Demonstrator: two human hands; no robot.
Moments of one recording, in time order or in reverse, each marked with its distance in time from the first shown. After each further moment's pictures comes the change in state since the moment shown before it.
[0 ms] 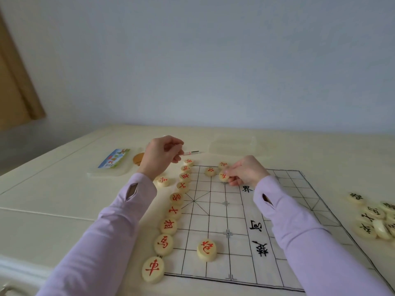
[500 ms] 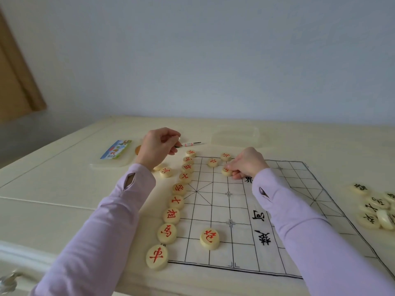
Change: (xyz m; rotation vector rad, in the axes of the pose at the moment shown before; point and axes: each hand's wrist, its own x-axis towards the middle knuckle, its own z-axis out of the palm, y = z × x) left_hand -0.002 -0.004 -0.007 0.020 0.026 -0.035; right_hand 0.001 0.001 0.007 -0.171 0.105 0.030
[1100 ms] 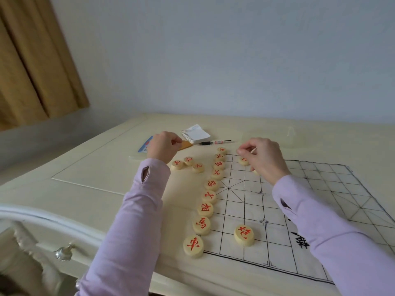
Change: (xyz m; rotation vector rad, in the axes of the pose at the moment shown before) left_hand -0.006 -0.026 -0.051 0.618 0.086 -0.113; right_hand -0.030 -0.023 0.029 -0.121 0.168 -0.579
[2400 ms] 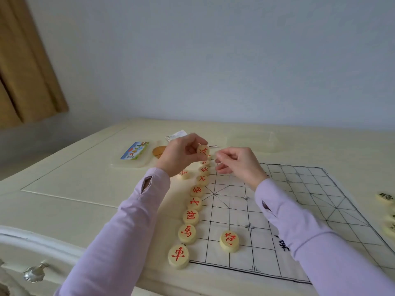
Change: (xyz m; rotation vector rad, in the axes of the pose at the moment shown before) left_hand -0.019 0.049 0.017 -0.487 -0.248 0.319; right_hand -0.004 -0.009 0.010 0.476 -0.148 0.144
